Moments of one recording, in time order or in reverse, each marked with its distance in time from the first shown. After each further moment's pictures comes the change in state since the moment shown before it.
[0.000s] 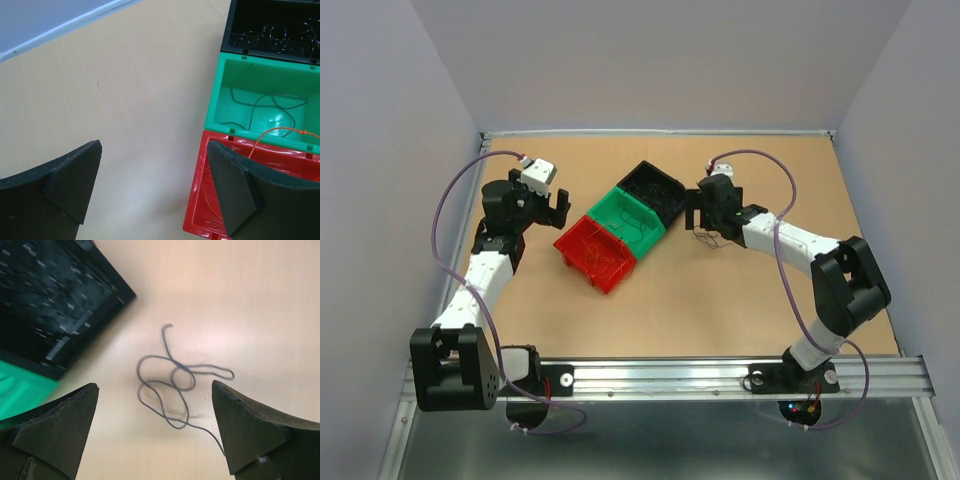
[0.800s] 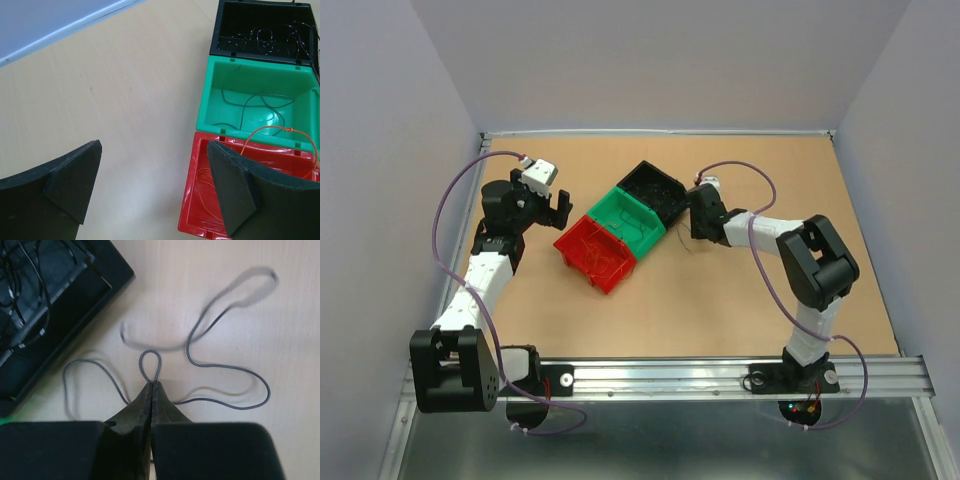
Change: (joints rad) left arm 0.000 -0.017 0.000 -0.003 0.045 0.001; right arm 0.000 0.244 -0.003 0.093 0.011 0.031
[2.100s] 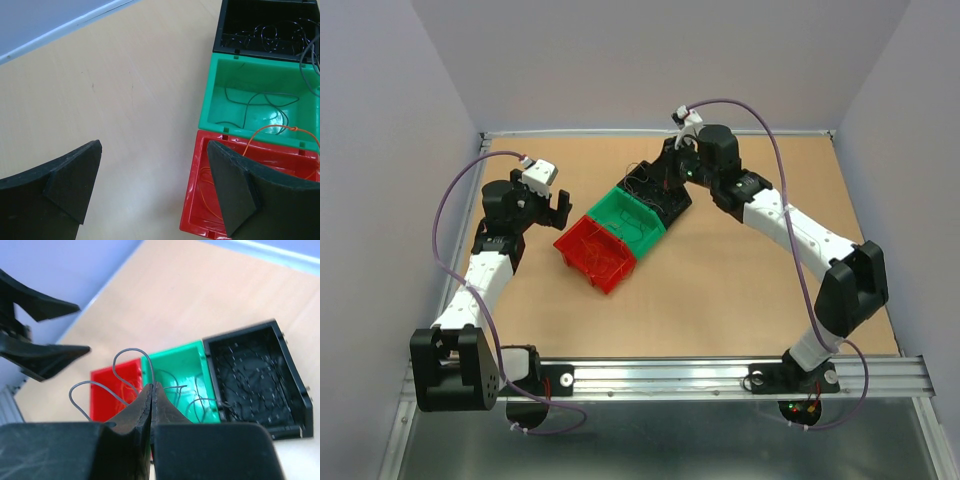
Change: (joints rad) left arm 0.000 0.006 0.000 -0.003 -0.011 0.006; right arm 0.051 -0.240 0.316 0.038 -0.642 -0.051
